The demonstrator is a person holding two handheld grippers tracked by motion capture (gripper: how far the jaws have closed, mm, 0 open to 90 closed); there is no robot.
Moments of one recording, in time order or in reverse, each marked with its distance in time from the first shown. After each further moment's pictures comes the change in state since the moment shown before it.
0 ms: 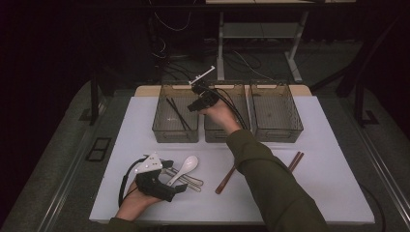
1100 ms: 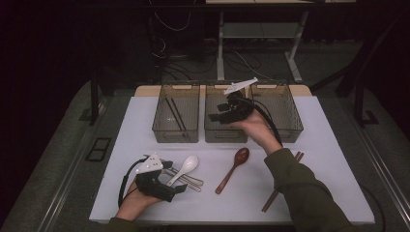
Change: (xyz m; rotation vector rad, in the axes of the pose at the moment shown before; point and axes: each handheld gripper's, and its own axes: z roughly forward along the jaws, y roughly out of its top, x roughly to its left) left arm 0.002 -0.003 0.002 0.020 0.011 -0.001; right arm -0.015 -0.079 -0.084 -0.195 0.091 -0.066
